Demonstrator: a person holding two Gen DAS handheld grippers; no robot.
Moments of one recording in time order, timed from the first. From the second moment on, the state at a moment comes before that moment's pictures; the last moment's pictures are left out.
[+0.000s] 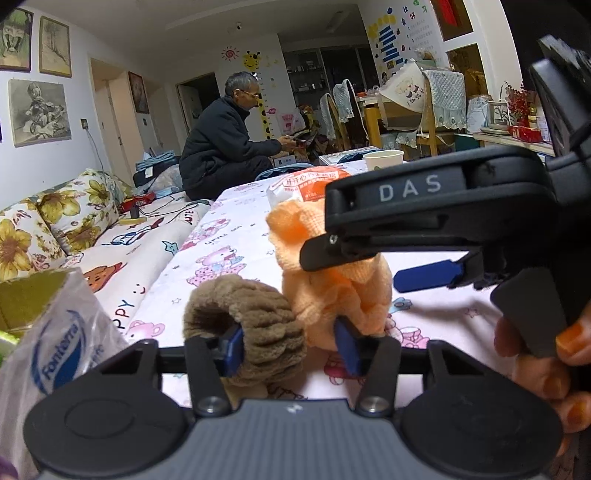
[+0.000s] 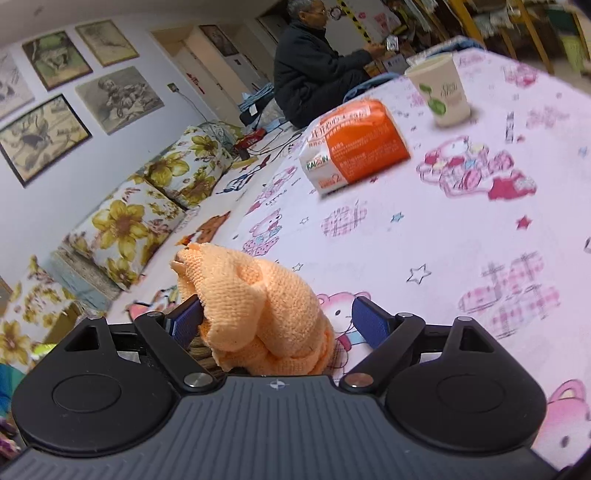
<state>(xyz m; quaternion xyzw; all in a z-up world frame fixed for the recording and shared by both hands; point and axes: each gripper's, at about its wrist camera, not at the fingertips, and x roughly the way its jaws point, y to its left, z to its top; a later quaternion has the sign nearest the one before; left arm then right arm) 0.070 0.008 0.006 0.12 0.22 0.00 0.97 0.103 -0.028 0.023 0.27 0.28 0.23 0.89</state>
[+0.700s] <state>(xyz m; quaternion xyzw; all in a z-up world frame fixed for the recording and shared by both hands) 0.053 0.010 0.012 0.11 0.21 -0.01 0.97 0.091 -0.033 0.033 0.30 0.29 0.19 0.89</state>
